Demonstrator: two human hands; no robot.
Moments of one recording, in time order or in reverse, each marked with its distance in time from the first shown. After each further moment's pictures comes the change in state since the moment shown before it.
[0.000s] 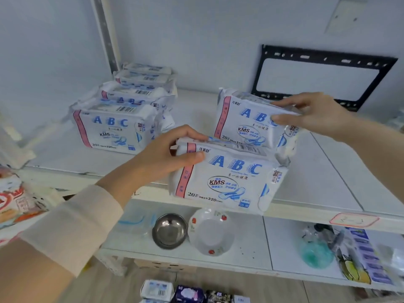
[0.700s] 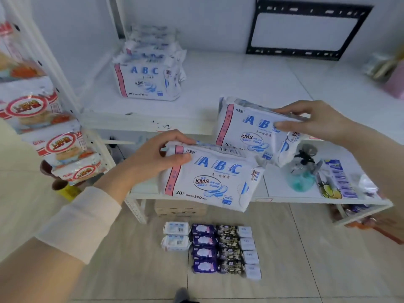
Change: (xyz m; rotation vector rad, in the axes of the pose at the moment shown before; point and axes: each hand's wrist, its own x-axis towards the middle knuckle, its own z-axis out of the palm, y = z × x) left_hand -0.183 -0.008 -0.018 -0.012 -0.124 -0.088; right_hand -0.195 -0.055 0.032 0.076 -0.135 0.162
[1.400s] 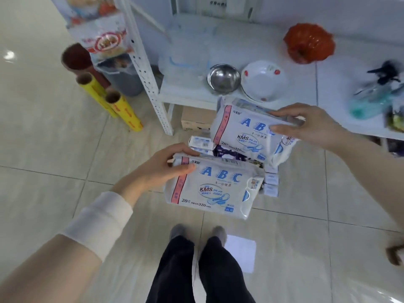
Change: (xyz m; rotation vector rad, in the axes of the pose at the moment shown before) left_hand -0.189 -0.202 0.070 -0.203 -0.060 -0.410; right_hand -0.083 0.071 0.238 0.087 -0.345 0.060
